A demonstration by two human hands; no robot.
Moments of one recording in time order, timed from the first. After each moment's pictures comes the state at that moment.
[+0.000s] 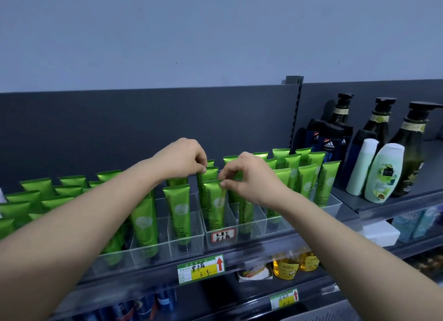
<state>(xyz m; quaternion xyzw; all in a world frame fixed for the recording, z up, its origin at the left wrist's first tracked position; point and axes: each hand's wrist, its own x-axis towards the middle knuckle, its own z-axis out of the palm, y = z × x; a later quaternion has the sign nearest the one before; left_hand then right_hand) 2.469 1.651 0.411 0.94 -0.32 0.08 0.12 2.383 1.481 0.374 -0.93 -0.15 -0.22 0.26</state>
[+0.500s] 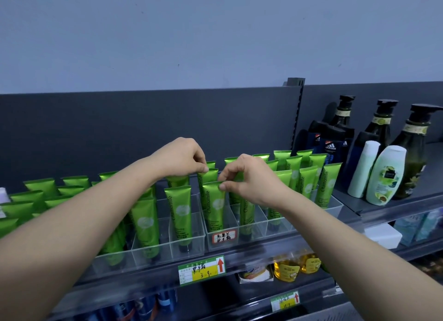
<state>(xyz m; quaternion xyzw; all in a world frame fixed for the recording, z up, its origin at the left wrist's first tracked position) 2.467 1.656 0.417 0.94 -0.31 0.07 0.14 2.382 1.481 0.379 -0.93 -0.16 -0.20 0.28</state>
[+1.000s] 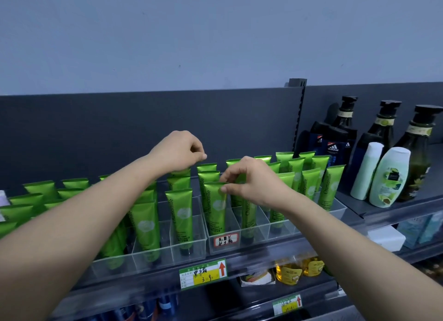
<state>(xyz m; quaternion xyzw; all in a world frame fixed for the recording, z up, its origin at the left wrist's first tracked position) 2.476 1.658 0.423 0.94 -0.27 0.11 0.19 2.385 1.478 0.380 -0.93 -0.15 -0.18 0.29</state>
